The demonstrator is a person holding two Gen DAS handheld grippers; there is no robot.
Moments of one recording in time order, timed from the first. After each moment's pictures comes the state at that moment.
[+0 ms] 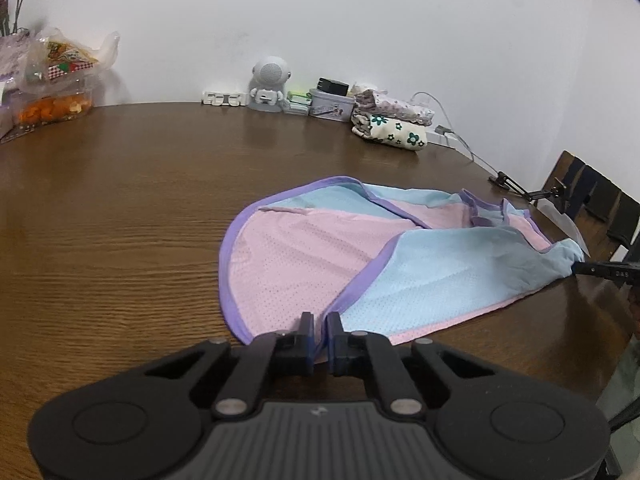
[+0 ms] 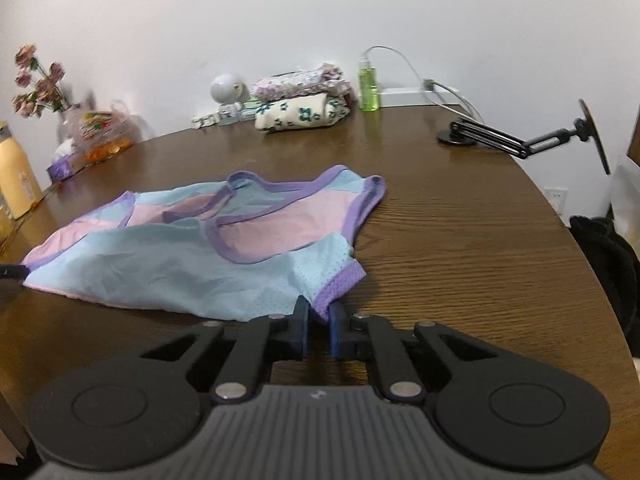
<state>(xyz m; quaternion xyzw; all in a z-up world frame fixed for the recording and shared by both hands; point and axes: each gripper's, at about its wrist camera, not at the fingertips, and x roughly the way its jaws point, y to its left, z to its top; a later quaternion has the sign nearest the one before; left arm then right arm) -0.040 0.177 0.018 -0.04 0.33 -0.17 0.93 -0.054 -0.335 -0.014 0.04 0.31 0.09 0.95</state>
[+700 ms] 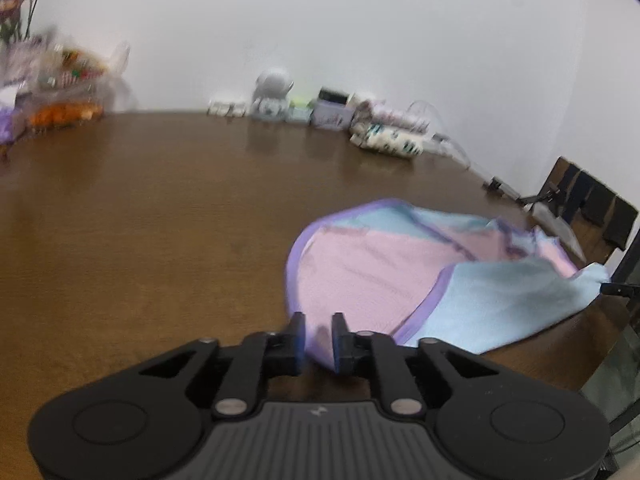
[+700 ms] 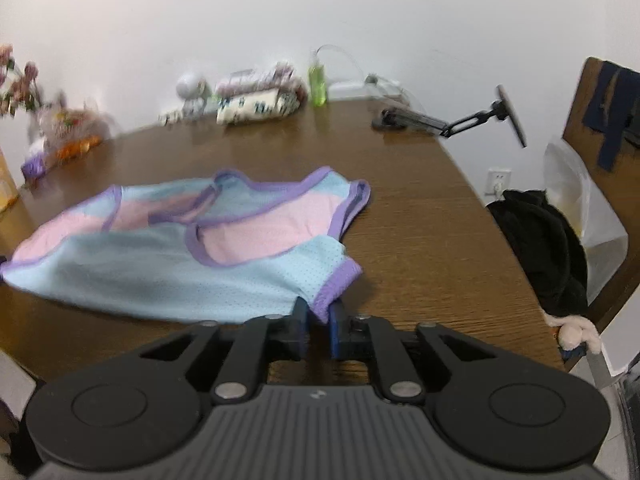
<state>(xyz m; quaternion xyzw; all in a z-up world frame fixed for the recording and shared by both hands) -0.069 0.178 0.038 -0.04 0.31 -0.17 0.93 -0.139 -0.368 0.004 0.06 0.31 0.02 0.95</state>
